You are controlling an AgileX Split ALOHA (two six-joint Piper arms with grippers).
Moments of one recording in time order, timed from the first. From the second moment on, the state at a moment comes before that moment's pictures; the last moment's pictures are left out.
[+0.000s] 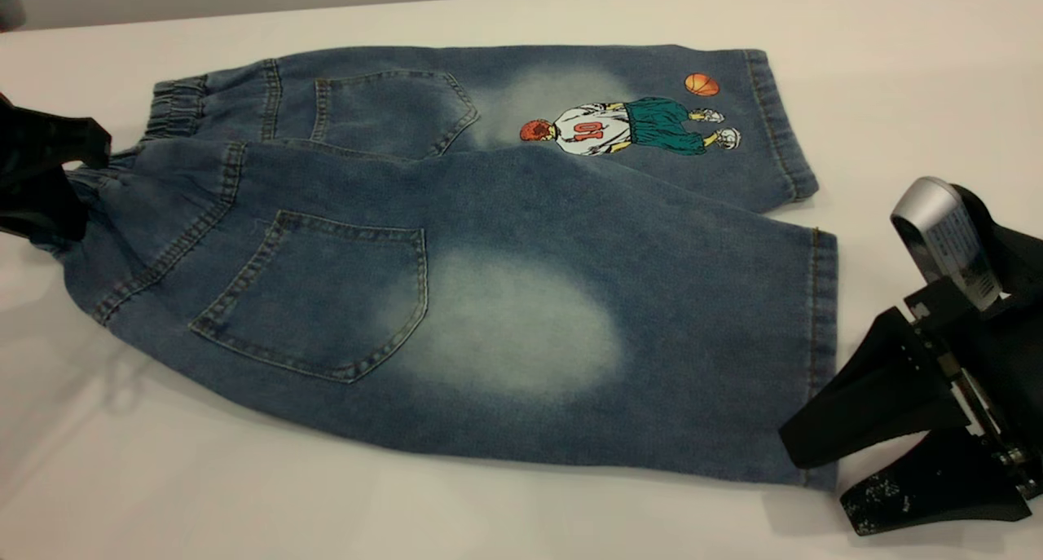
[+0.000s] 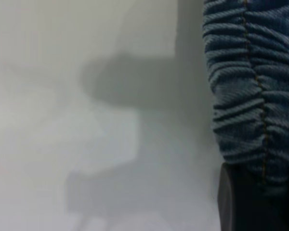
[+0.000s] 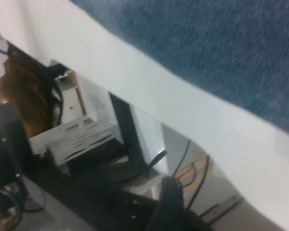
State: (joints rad) left arm 0.01 1.80 -0.72 0.00 0.18 -0.06; right arm -0.04 2.25 -0.53 1.40 0.97 -1.47
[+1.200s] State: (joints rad) left arm 0.01 1.80 -0.72 0.00 0.18 -0.06; right arm -0.04 2.25 -0.53 1.70 1.07 -1.57
